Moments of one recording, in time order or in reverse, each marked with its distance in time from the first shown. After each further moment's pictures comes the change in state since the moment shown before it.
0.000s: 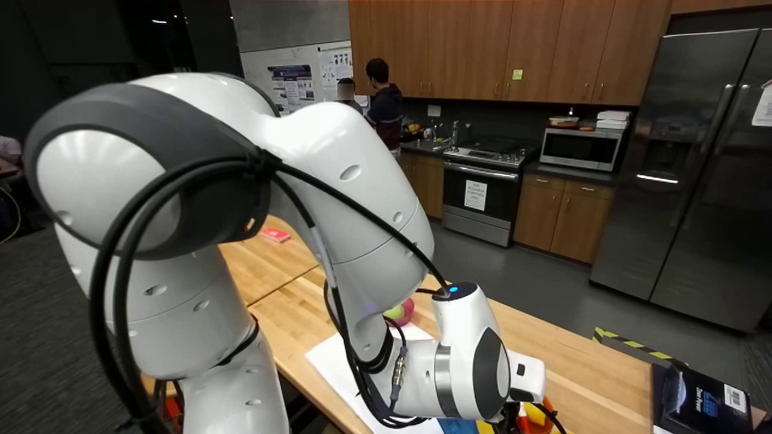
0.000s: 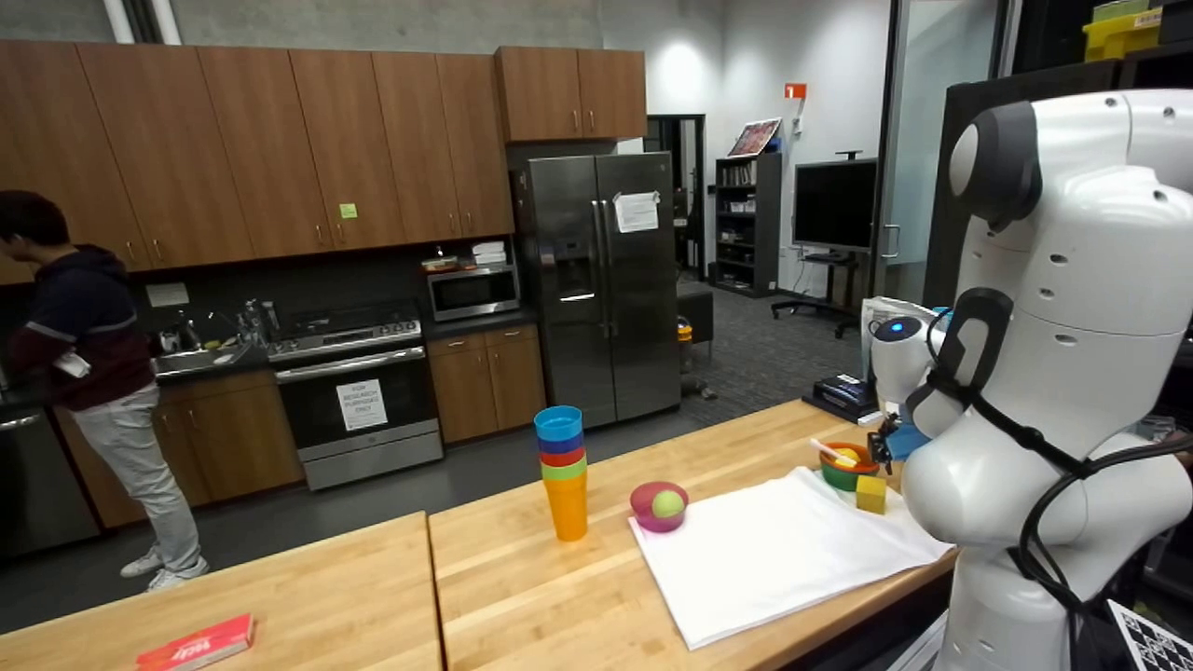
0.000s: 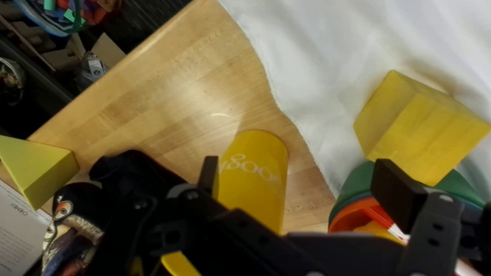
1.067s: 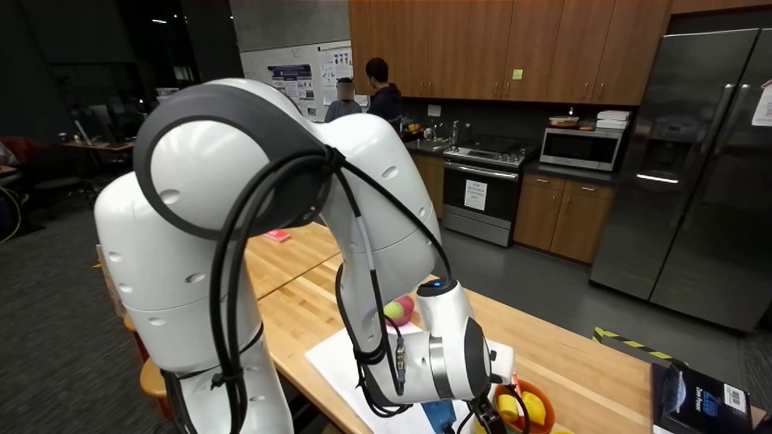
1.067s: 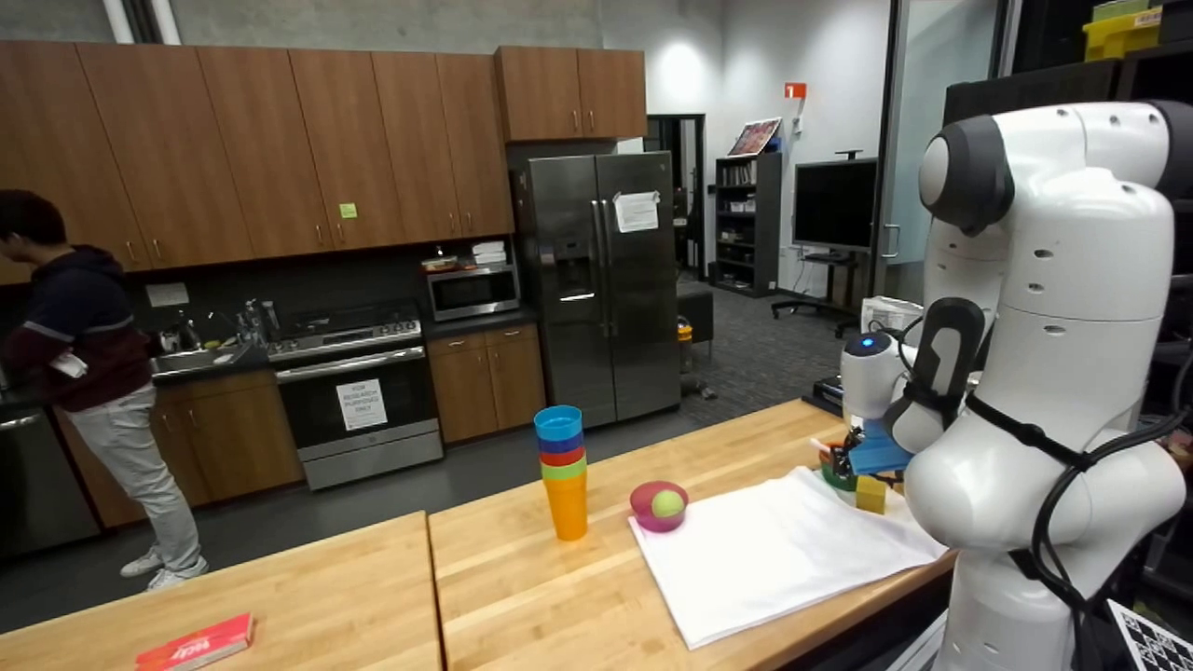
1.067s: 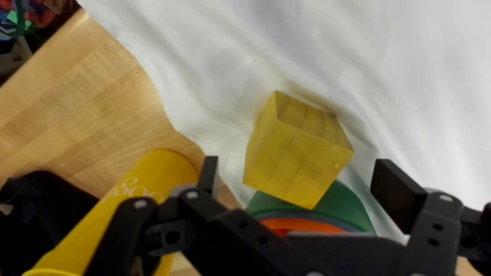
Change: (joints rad) arm 0.078 0.098 0.069 0.002 -0.007 0.082 0.162
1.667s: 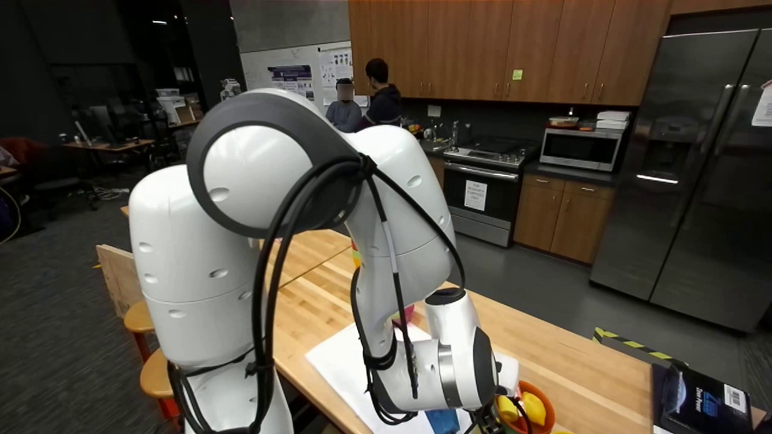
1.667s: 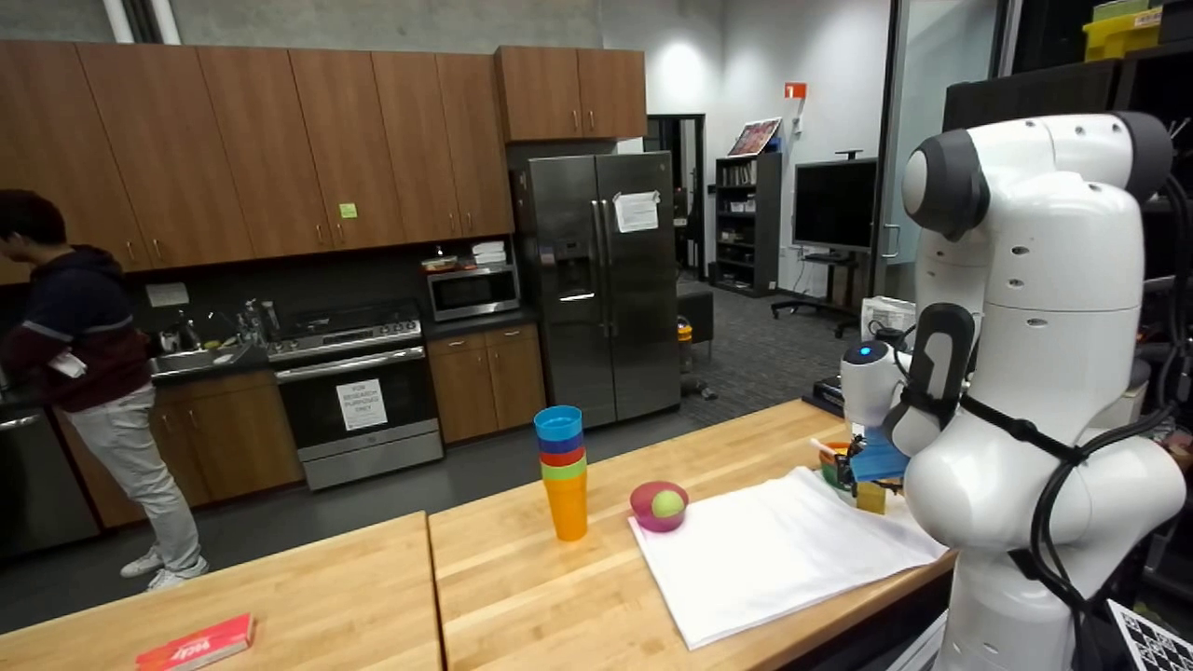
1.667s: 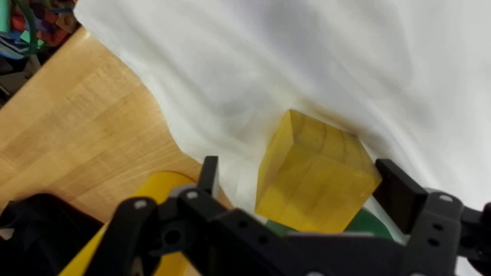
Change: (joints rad) arm -0.004 0.086 -0.006 0.041 0.000 0.001 0.026
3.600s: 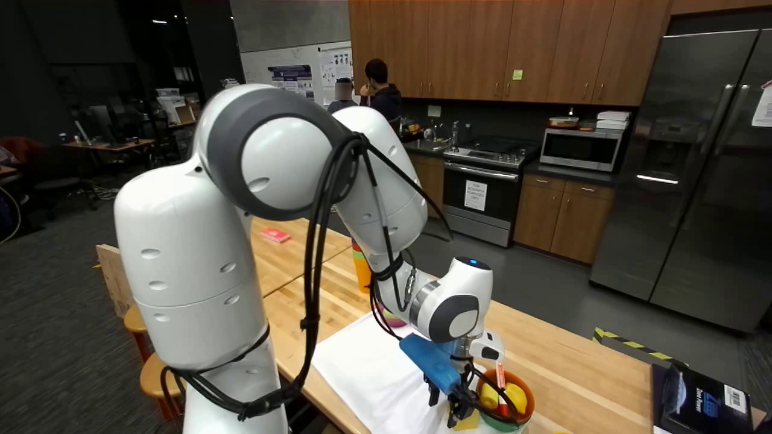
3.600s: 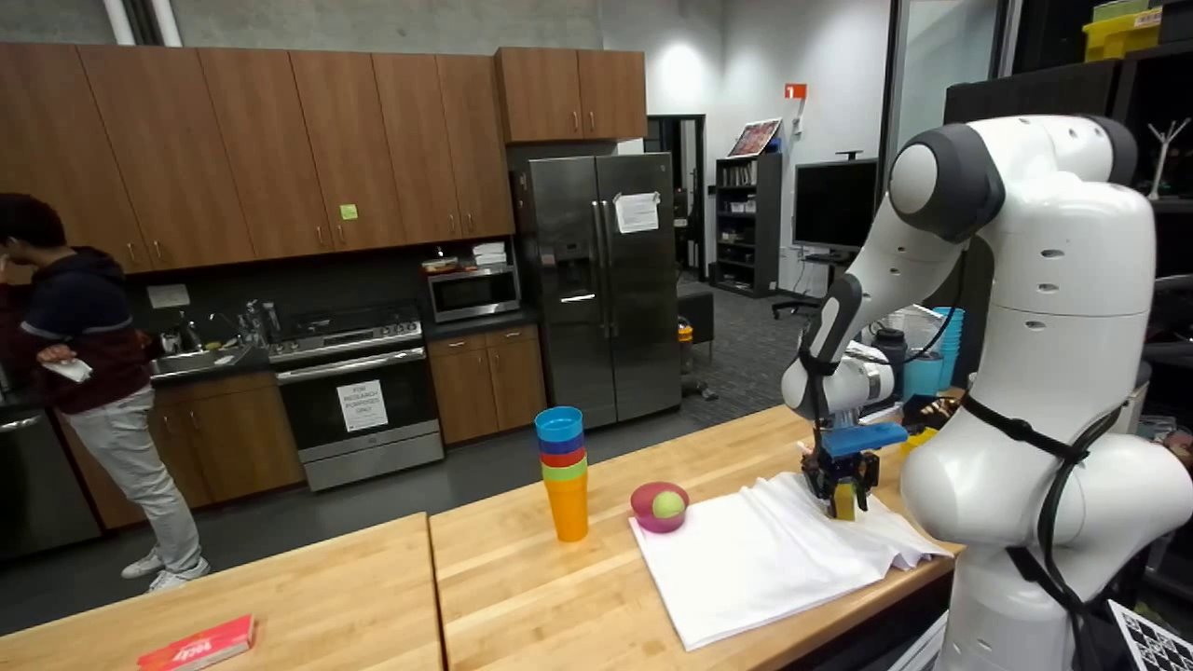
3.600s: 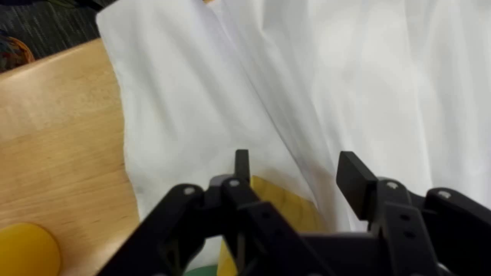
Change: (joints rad) arm -0.101 -0.046 0.433 0.063 1.053 -0.493 -0.996
